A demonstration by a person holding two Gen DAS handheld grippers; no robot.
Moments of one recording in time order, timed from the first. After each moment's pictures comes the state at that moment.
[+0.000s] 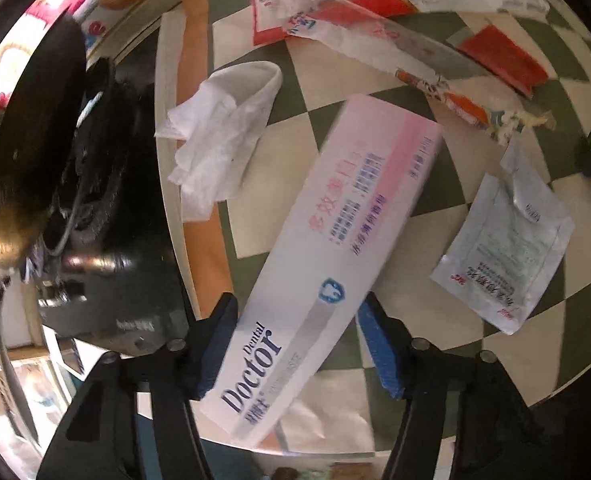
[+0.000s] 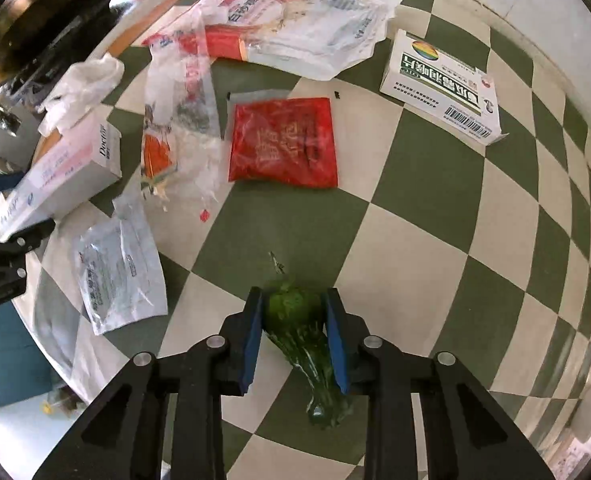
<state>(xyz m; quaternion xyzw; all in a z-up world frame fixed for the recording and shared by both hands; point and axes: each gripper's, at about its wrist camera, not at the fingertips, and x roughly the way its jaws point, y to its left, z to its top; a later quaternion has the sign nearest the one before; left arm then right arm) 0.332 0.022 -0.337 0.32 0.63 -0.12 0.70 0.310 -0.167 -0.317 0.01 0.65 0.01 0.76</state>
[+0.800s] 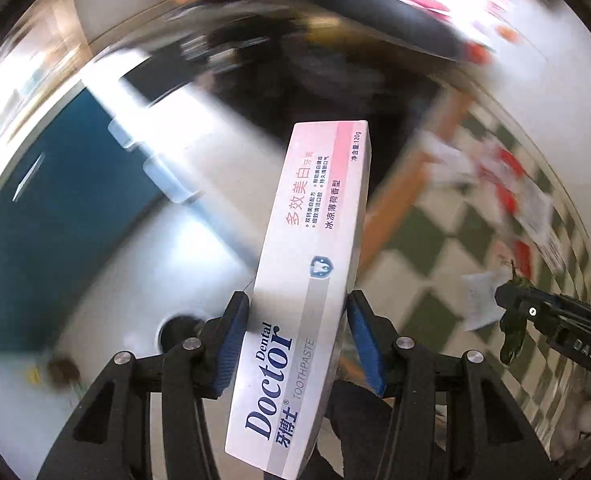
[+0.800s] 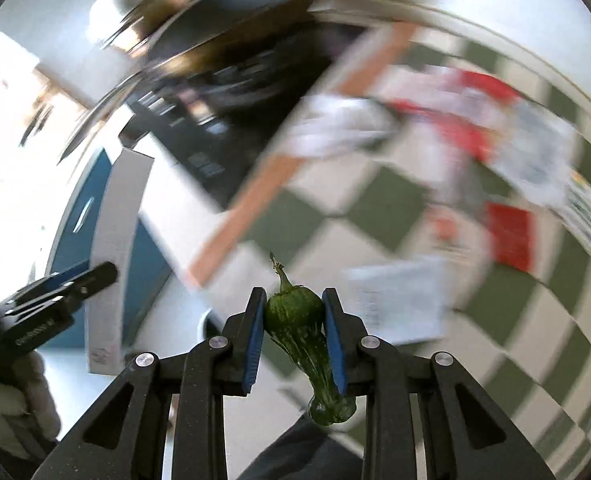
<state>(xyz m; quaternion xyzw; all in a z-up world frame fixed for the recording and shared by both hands) 0.194 0.246 -0.224 -0.14 0.58 0.11 0.80 0.271 0.020 -0.218 0.01 0.60 0.25 0.76</state>
